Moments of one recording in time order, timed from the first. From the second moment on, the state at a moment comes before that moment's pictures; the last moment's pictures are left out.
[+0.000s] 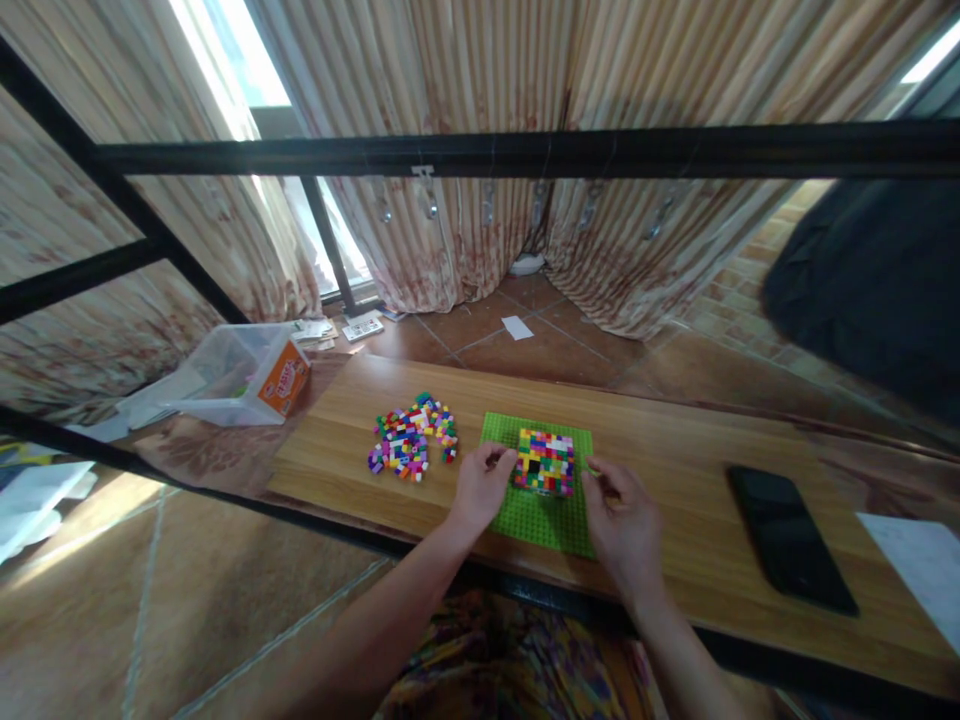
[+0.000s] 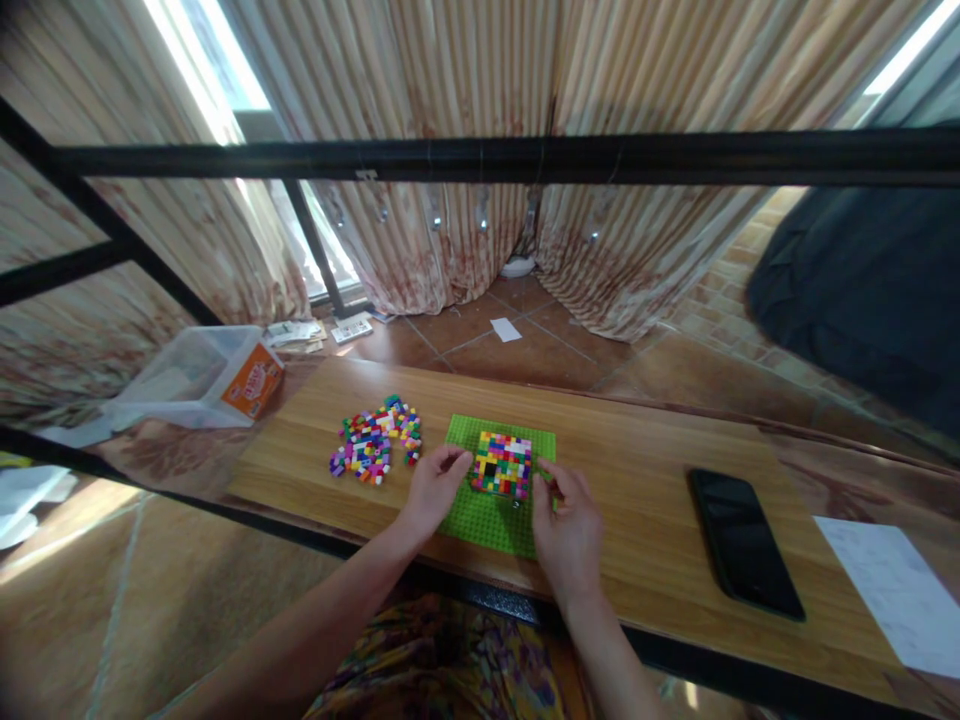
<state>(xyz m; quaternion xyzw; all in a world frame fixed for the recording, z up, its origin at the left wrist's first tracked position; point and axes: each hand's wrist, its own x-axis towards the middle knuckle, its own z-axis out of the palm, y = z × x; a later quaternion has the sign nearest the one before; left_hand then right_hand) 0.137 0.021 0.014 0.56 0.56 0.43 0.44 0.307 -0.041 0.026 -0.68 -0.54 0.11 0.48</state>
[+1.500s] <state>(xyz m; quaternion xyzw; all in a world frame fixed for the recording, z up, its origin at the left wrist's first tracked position) 0.023 0.061 0.030 0.72 0.67 0.19 0.07 0.347 -0.066 -0.019 -0.75 -0.54 0.04 0.39</state>
